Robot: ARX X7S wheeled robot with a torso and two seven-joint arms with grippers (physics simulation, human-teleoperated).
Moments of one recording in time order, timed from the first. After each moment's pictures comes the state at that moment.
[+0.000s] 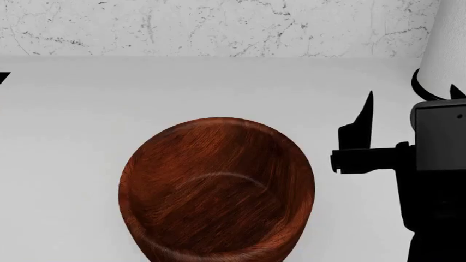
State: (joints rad) left arm -0.23 -1.11 0.03 0.21 -0.75 -0.86 0.07; right arm 0.58 0.52 -0.07 -0.39 0.38 0.76 0.22
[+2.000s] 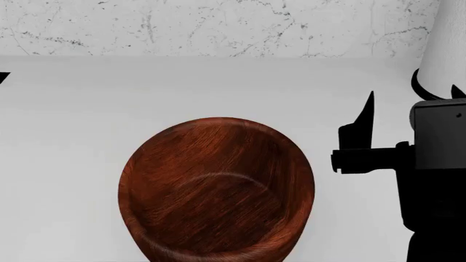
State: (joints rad) left arm -0.35 -1.07 0.09 0.10 -0.71 -0.86 0.13; right arm 0.58 0.52 -0.08 -0.39 0.40 0.77 0.24
